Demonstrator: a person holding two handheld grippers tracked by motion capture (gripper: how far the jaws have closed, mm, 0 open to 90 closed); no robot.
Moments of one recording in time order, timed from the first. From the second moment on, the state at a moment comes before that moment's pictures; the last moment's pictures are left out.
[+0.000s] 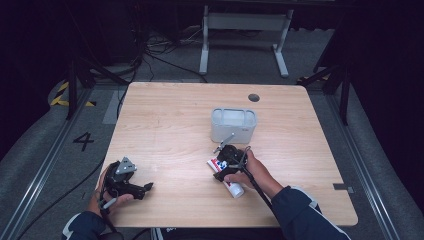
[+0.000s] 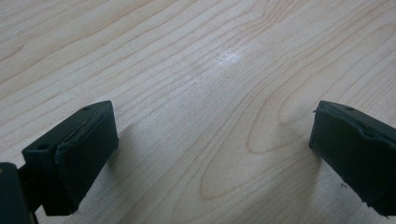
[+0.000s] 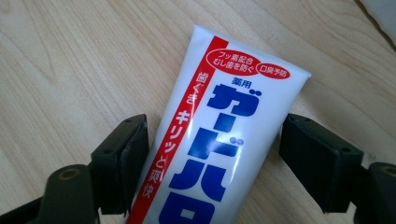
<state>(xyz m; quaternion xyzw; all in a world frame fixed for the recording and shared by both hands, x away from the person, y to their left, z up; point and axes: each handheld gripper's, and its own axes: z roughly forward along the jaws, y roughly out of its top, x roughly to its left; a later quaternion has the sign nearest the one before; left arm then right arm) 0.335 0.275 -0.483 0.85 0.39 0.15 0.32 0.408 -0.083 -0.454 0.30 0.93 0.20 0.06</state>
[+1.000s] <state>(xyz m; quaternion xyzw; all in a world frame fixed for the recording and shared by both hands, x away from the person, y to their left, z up) 0.335 0.275 -0.483 0.85 0.39 0.15 0.32 0.405 -0.082 -0.444 0.25 0.95 0.19 0.04</state>
